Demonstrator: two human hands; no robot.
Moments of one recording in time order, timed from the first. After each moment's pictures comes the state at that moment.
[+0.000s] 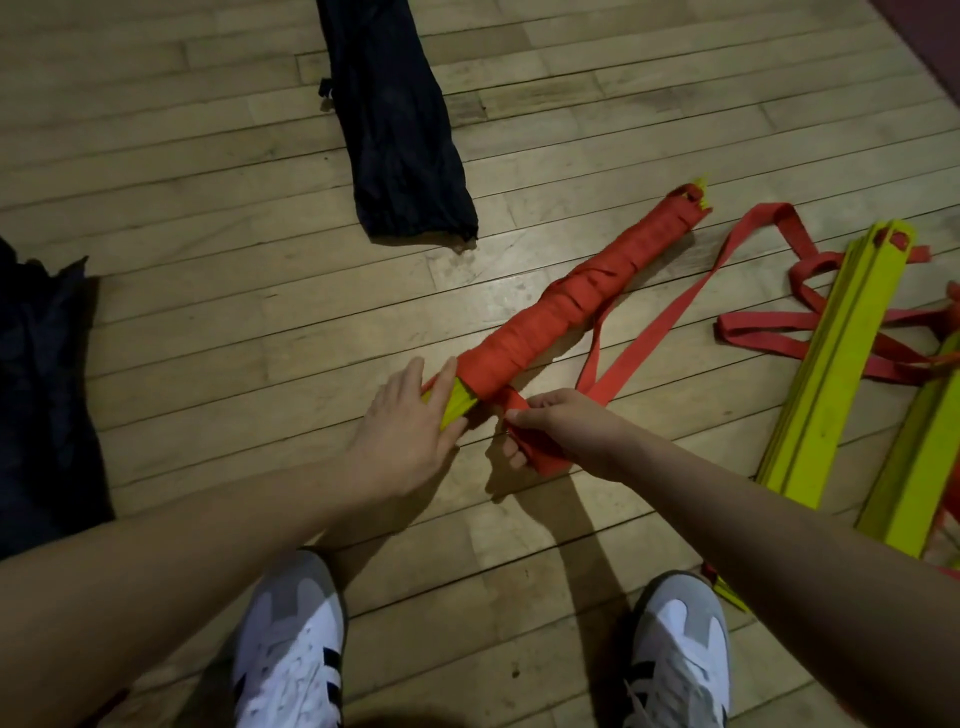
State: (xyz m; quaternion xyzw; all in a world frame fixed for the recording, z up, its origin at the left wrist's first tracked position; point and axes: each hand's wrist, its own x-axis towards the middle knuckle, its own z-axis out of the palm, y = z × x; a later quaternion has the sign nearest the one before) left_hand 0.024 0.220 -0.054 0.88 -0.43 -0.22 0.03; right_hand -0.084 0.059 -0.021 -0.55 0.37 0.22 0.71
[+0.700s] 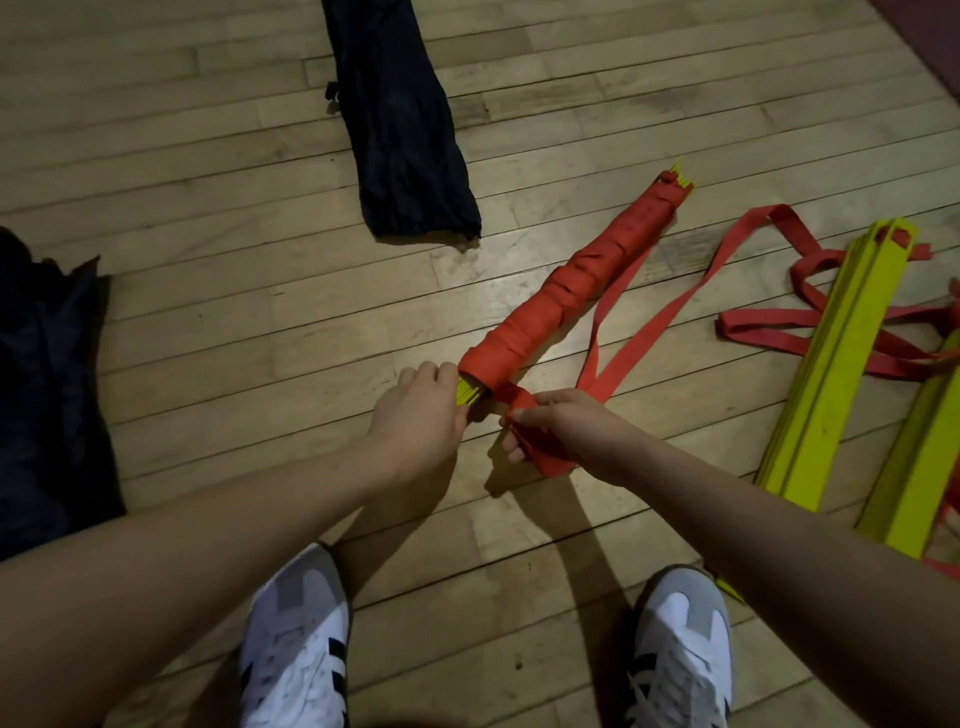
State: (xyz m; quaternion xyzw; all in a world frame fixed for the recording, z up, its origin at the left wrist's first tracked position) left_hand 0.018 0.202 -0.034 0.90 -0.38 -0.20 0.04; right_hand -0.093 0.061 -0.022 -0.57 0.36 0.20 0.71
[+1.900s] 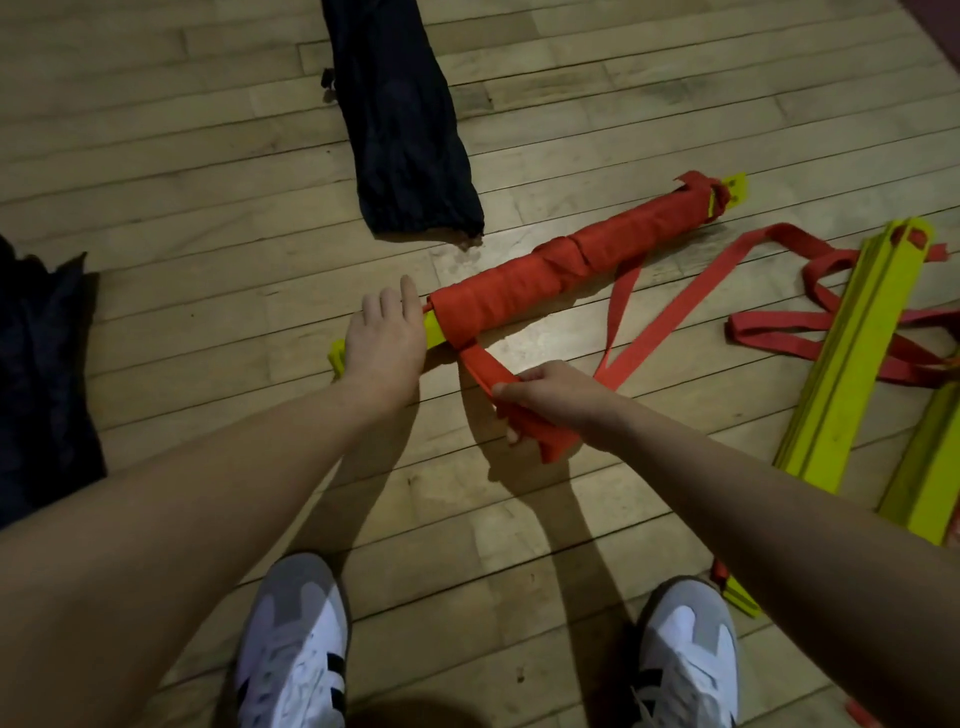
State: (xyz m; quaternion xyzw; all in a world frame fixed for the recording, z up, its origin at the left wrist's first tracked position) left_hand 0.082 0.181 -0.049 0.93 -0.36 -0.09 -0.08; right_hand -0.054 0.053 -0.011 -0.67 0.36 0.26 0.60
